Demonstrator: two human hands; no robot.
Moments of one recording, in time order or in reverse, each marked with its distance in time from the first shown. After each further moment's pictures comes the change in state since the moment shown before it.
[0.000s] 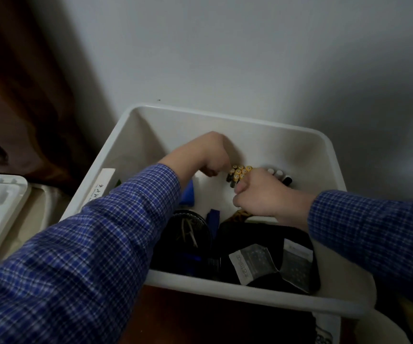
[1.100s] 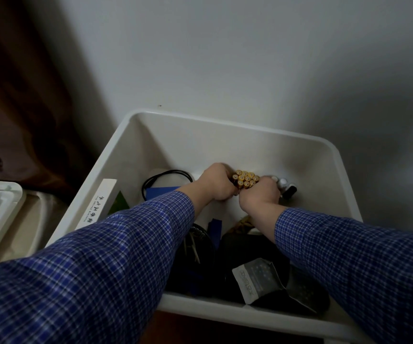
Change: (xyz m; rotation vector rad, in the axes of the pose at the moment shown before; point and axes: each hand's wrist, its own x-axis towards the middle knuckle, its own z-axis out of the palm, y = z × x) left_hand 0.038 -0.025 0.062 -0.269 0.138 0.116; right_hand 0.058 0.008 0.039 0.275 0.455 0.435
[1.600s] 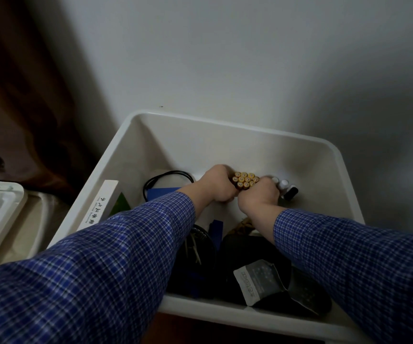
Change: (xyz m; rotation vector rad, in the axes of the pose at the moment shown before) left_hand 0.003 -0.003 0.002 -0.017 -0.017 0.015; right_hand -0.002 -0.001 0.004 0.033 0.010 -0.010
